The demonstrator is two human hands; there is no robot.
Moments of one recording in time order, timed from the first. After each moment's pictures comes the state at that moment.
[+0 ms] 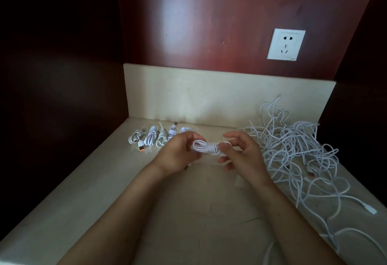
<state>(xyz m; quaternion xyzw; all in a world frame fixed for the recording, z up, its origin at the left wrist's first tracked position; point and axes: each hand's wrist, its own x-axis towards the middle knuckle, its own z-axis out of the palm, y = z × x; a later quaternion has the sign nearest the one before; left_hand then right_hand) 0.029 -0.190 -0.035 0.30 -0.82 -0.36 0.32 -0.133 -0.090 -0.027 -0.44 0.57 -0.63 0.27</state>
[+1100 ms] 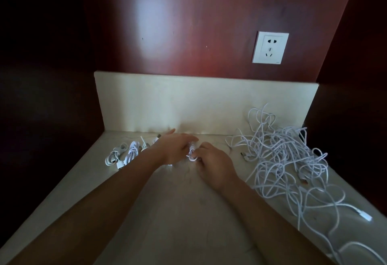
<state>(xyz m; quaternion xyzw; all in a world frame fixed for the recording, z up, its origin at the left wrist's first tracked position) -0.019 -0.286 -0.026 0.28 -0.95 -0.08 0.10 -0.136 -0.154 -0.043 -0.66 0.70 -0.26 -0.03</state>
